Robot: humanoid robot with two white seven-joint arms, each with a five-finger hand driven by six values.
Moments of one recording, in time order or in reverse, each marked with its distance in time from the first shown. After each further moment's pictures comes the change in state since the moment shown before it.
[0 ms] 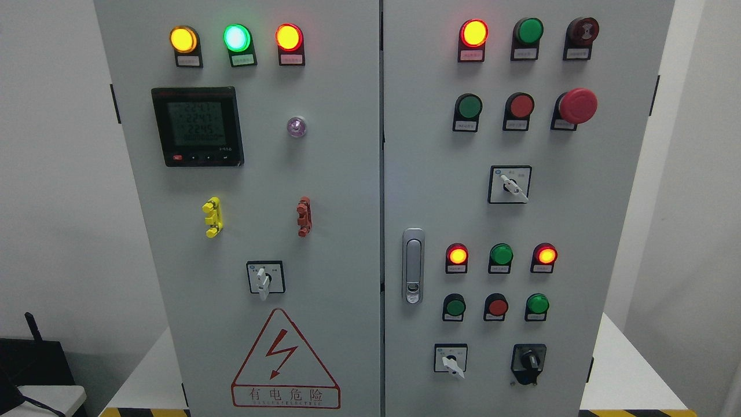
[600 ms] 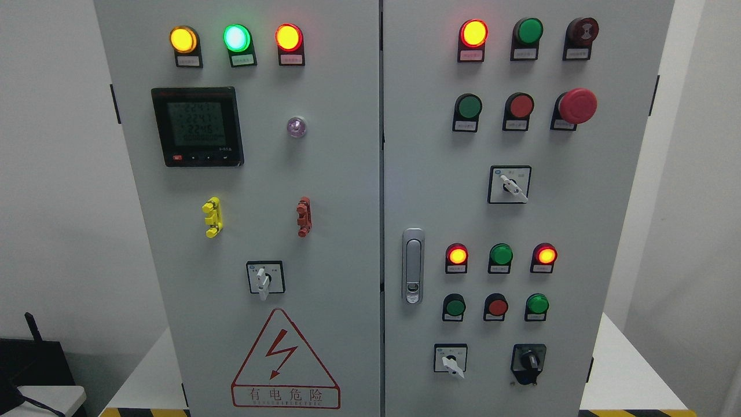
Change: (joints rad) left arm 0.079 0.034 0.176 -0.239 -0.009 -0.170 0.070; right arm 0.000 0.000 0.000 0.000 0.000 0.000 0.000
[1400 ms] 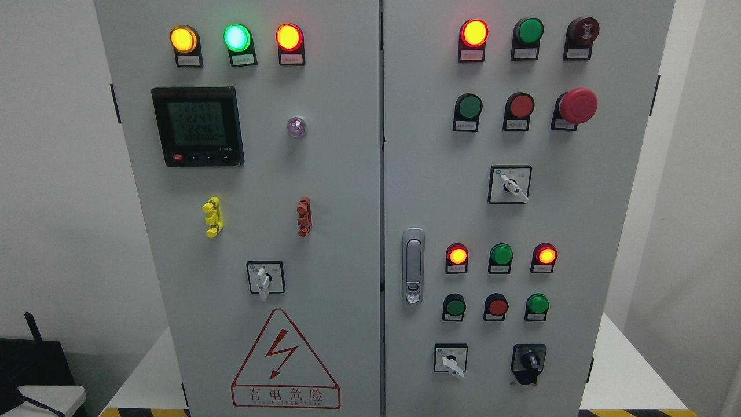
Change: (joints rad) left arm 0.017 0.029 0.257 -0.499 0.000 -0.013 -0.053; right arm 0.000 0.000 0.000 0.000 0.000 0.000 0.000
